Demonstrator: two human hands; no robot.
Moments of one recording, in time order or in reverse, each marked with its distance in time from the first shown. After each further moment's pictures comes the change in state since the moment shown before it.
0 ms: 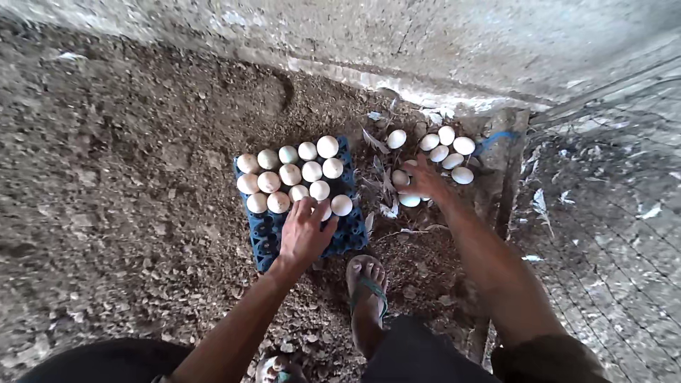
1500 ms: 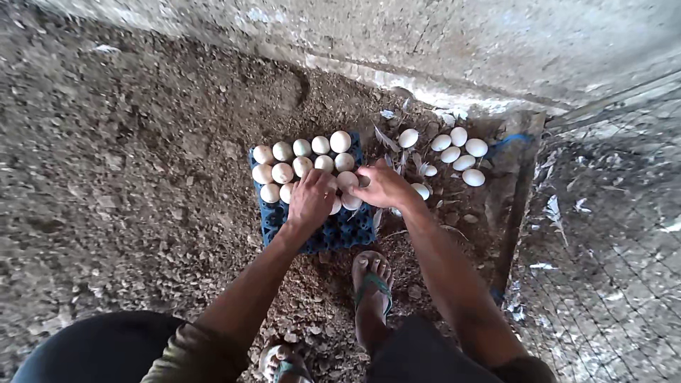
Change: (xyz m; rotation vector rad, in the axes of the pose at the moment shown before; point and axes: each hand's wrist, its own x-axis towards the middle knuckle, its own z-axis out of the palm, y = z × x) left_hand 0.041 -0.019 -0.009 0.025 -0.075 -0.054; right_hand -0.058 -0.195 -0.028 0.143 -0.149 -0.097
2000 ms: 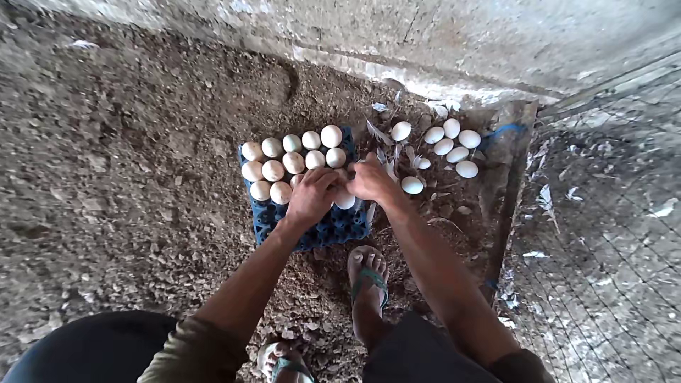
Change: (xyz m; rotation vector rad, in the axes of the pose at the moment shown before) left_hand 0.002 -0.004 0.021 -0.118 0.090 0.245; right_hand 0.019 -0.002 0.015 -0.080 0.014 0.126
